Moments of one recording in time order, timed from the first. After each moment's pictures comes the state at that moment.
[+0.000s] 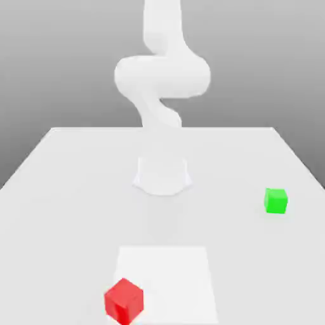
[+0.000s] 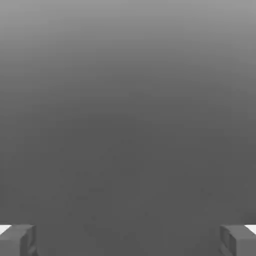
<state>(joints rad) 0.05 -0.71 -0.06 -2.31 0.02 2.33 0.70</state>
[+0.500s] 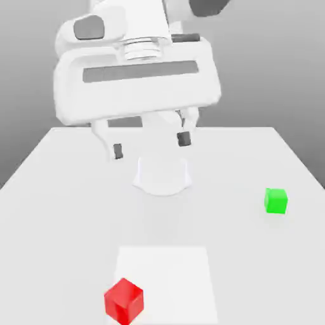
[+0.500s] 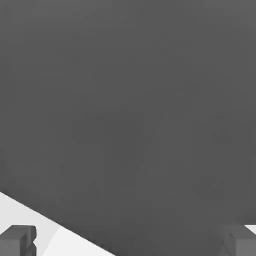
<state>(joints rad) 0.25 -0.17 -0.31 -2.39 0.21 2.51 0.02</state>
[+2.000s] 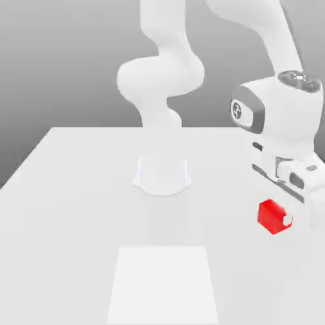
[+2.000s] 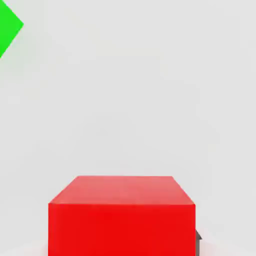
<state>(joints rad) 0.74 -0.08 0.09 -2.77 0.18 2.66 -0.91</state>
